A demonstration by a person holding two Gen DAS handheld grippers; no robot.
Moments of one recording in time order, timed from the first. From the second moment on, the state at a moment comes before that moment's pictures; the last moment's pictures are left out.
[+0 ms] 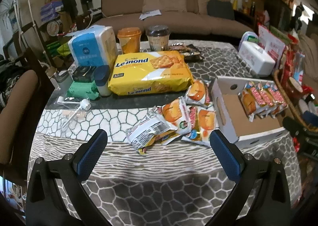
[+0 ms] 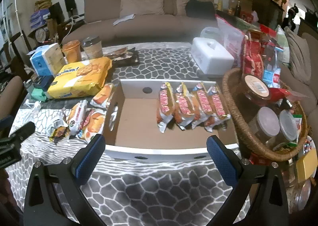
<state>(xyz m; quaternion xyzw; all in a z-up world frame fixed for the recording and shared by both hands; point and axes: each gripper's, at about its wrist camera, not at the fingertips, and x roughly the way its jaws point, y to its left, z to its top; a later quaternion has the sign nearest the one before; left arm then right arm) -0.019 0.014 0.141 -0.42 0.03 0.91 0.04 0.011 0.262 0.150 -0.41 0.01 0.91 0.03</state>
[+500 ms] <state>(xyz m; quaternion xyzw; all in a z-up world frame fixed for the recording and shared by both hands) -0.034 -0.033 0.105 -0.44 0.02 0.90 0.04 -0.025 0.197 0.133 -0.43 0.00 0.90 -0.03</state>
